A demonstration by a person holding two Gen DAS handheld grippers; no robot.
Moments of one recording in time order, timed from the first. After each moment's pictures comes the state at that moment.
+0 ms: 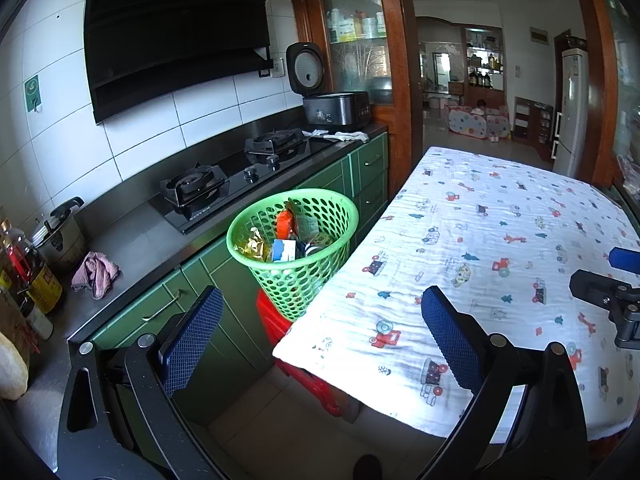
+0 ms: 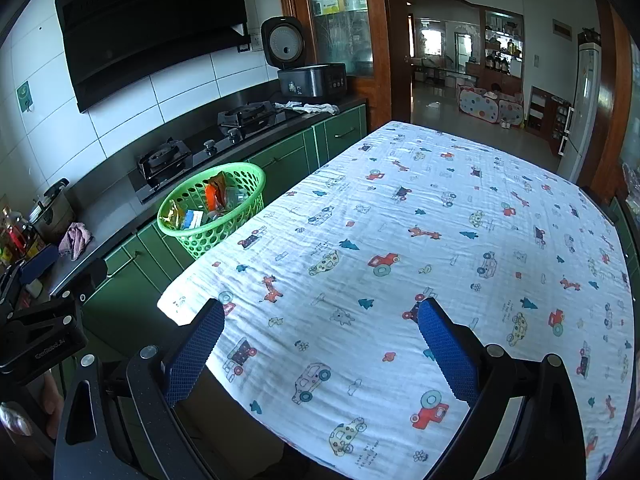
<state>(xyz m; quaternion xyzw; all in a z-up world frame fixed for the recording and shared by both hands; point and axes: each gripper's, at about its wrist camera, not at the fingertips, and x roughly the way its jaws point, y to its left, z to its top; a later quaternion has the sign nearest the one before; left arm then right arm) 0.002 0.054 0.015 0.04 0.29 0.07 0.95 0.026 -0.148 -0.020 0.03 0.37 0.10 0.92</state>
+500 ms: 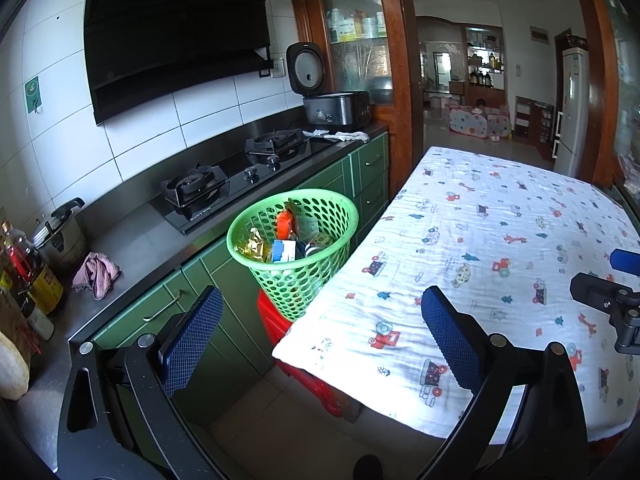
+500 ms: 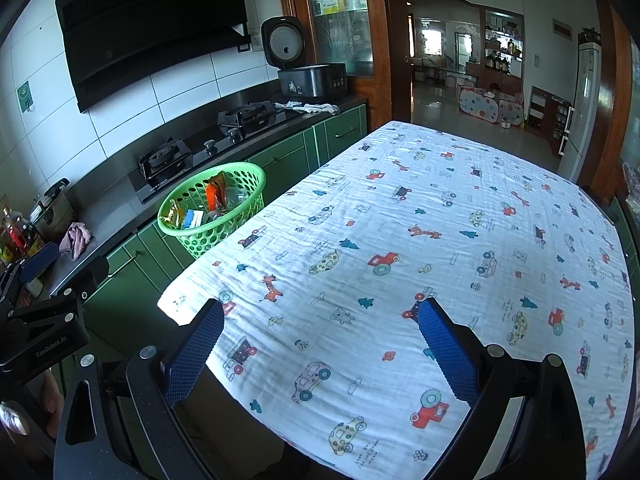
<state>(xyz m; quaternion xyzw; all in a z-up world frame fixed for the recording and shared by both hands) 0.004 0.052 0.015 0.04 0.29 0.08 0.95 0.025 -0.148 -0.020 0.03 0.37 0.10 0.92</state>
